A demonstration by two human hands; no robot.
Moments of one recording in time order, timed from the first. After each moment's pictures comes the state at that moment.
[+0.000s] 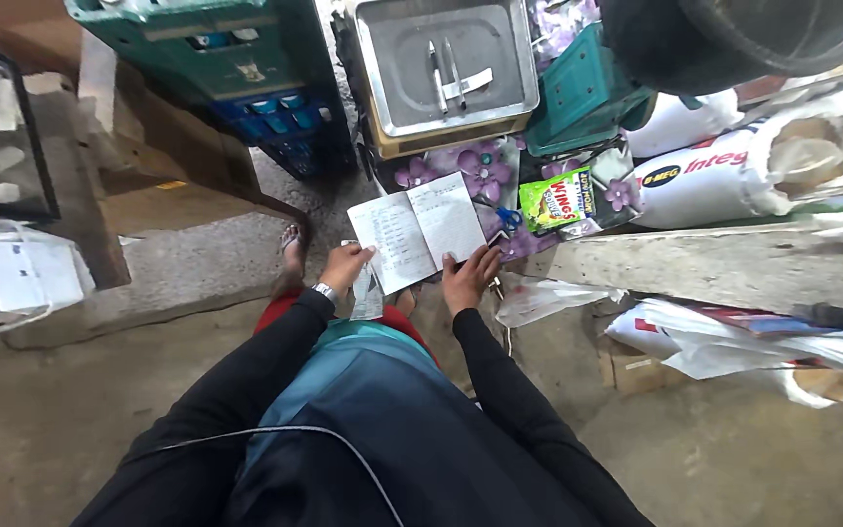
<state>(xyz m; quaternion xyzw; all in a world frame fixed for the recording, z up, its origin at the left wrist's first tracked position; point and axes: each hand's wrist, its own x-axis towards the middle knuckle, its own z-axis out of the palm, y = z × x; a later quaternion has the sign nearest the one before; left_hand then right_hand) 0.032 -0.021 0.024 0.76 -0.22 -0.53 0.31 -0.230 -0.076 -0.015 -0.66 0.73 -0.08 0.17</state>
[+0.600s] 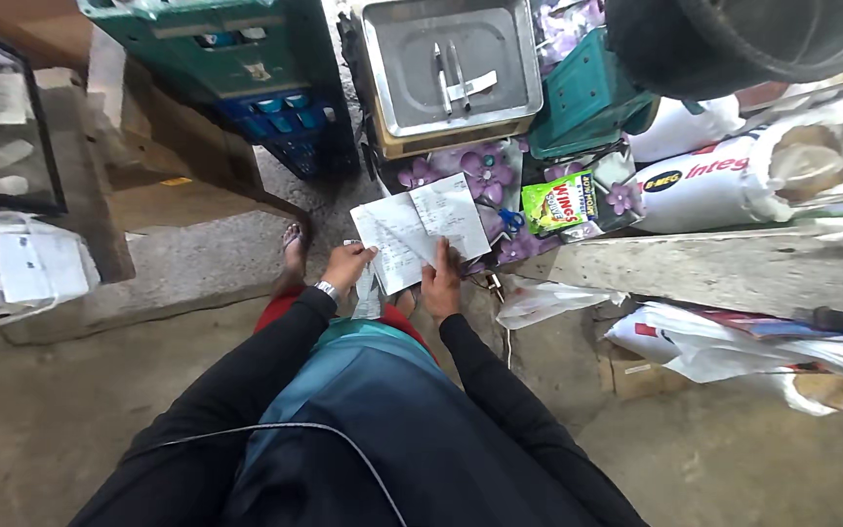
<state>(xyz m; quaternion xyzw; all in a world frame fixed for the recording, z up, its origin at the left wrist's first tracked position) 0.033 -0.015 0.028 0.75 -0.23 -0.54 0.29 -0.195 -0.050 -0.005 -0.74 0.58 -0.17 0.29</state>
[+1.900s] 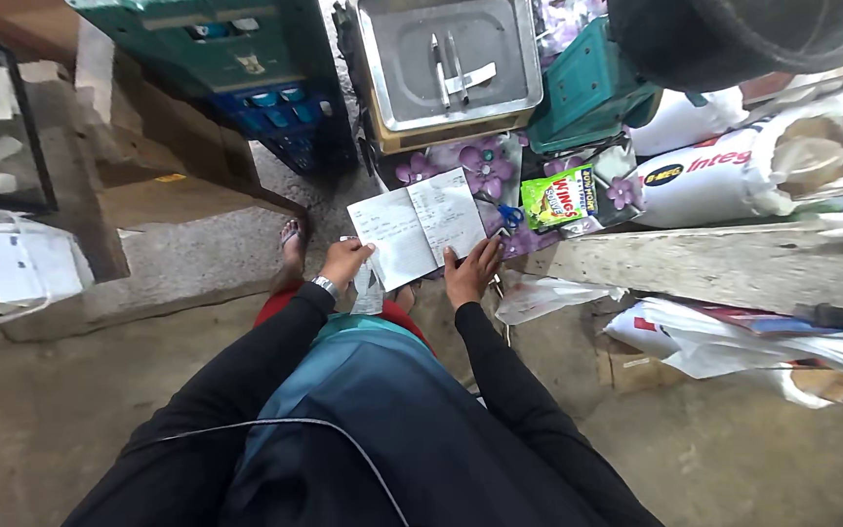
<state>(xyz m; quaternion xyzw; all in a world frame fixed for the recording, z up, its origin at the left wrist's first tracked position) 0.035 -0.021 0.018 0.75 -0.23 -0.54 0.30 -0.236 -0.083 -0.022 -0.67 0.73 -0.07 0.15</state>
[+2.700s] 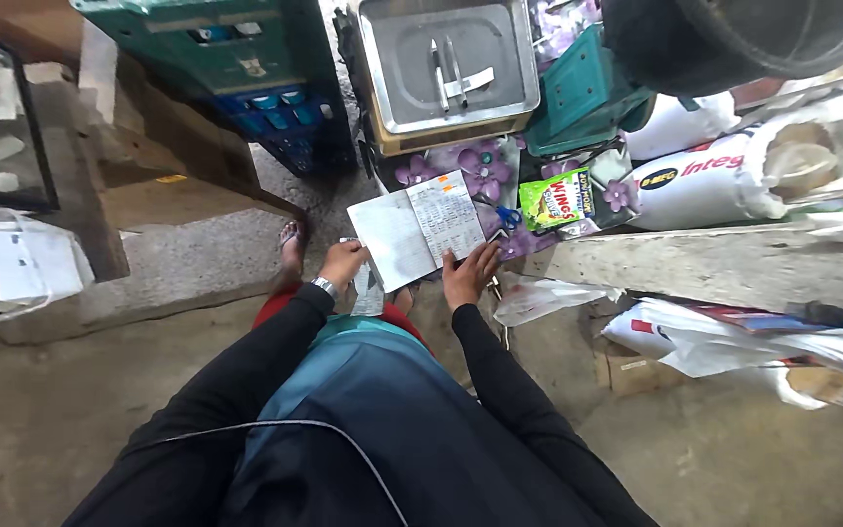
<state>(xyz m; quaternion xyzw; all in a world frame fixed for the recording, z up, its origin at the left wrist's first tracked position) 0.034 -0.020 0.020 0.76 -0.22 -0.54 0.30 -0.230 -0.079 -0.019 -0.64 0.74 -0.08 0.16</state>
